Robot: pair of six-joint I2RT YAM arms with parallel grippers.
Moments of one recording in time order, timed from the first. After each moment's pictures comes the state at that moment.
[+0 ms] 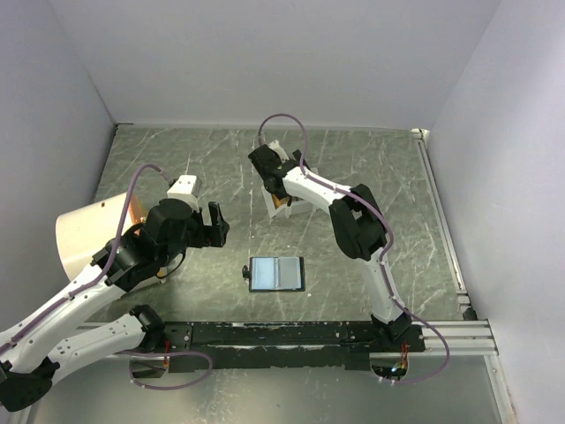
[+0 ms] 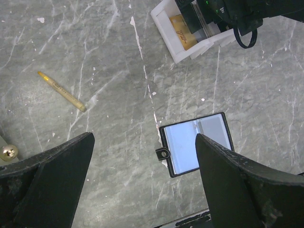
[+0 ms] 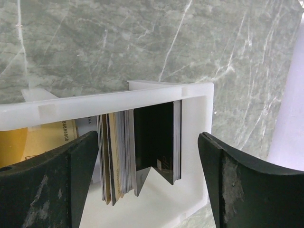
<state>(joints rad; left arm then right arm) -0.79 0.82 0.91 -0.63 -0.36 -0.50 0.68 2.25 1.81 -0.62 0.77 0.02</state>
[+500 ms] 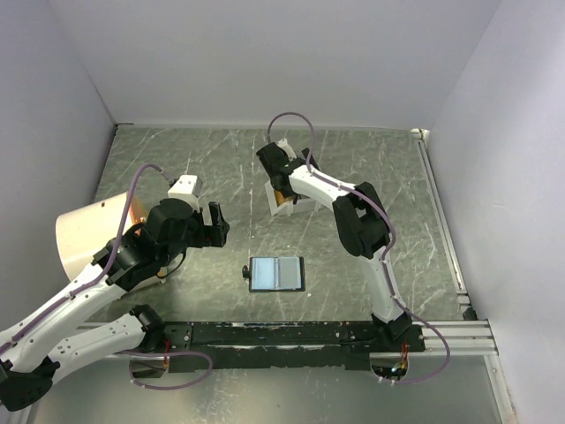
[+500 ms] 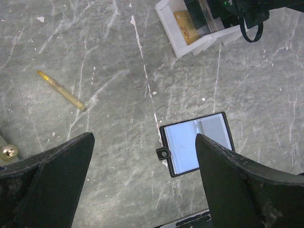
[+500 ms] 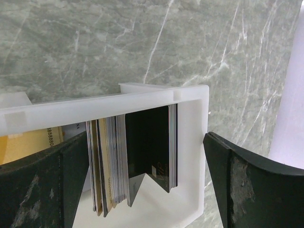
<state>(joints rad) -0.79 0.83 0.91 -0.63 -0.36 -0.50 0.64 2.25 1.78 -0.59 0.78 0.02</state>
